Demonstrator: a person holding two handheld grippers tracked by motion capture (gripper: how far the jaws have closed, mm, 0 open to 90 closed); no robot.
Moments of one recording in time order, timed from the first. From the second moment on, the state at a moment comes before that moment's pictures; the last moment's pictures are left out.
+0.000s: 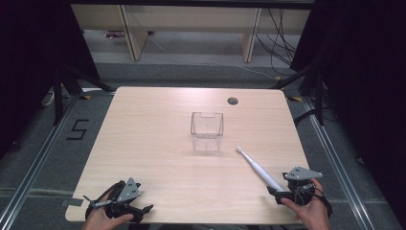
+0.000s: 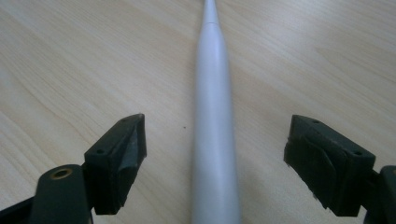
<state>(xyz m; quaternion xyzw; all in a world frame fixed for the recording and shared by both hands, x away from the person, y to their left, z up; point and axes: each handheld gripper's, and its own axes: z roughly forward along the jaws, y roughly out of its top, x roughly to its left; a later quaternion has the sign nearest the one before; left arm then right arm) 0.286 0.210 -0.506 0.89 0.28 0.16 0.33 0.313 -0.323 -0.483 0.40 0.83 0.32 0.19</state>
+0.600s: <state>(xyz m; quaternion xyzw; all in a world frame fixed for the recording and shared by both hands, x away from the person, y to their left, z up) 0.286 0.212 -0.506 0.89 0.27 0.17 0.32 0.323 -0.317 -0.476 0.40 0.85 0.29 0.17</state>
